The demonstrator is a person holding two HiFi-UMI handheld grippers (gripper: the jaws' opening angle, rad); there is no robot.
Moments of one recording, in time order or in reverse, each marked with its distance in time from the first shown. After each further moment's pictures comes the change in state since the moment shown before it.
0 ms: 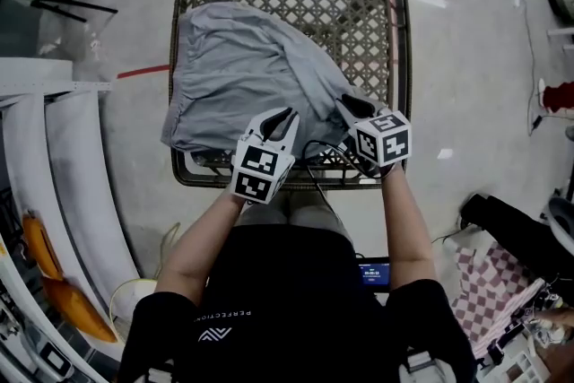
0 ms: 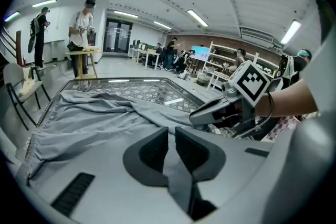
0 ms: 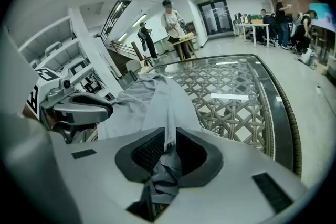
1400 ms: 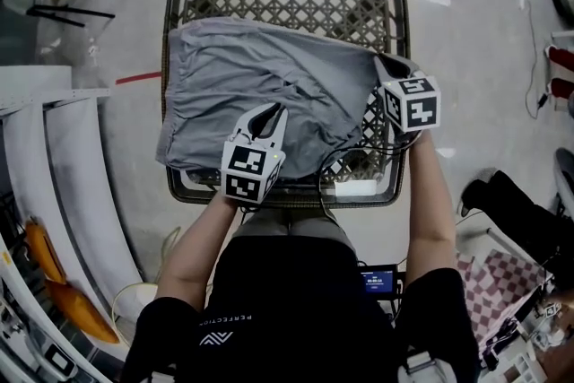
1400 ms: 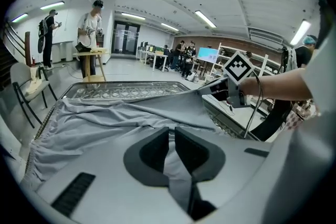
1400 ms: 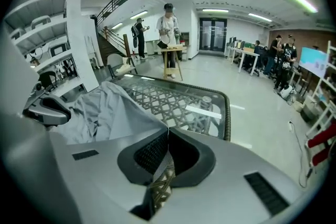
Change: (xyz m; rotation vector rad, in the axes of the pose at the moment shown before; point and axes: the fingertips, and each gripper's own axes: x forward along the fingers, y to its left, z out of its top) left arm 0.030 0.039 0.029 -0.046 -0.020 0.073; right arm -0.015 -0.136 0.107 -0.164 -0.036 -0.276
